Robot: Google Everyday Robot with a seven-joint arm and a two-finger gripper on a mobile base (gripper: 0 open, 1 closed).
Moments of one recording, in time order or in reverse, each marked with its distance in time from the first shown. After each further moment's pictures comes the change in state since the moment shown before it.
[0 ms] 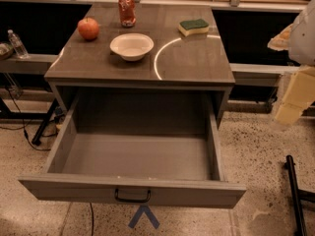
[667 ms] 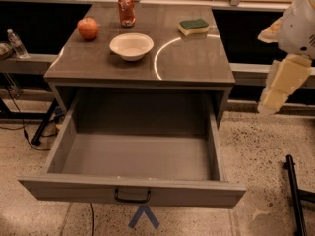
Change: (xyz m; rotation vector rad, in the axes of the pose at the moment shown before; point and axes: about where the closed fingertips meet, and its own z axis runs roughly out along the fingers) arm -0.009 -0.033 0.014 0.006 -0.057 -0.005
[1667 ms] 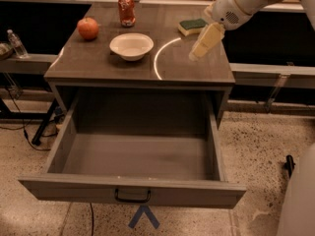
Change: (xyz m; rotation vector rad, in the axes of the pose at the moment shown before) arm -0.117 -0.176 0.112 0.054 -0.385 0.061
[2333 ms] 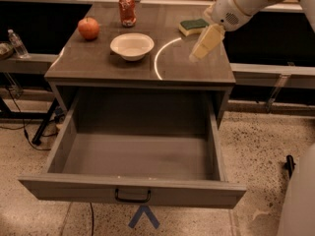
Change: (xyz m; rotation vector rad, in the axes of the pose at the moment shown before) arm 0.002 0.002 0.001 -0.006 0.008 -0.005
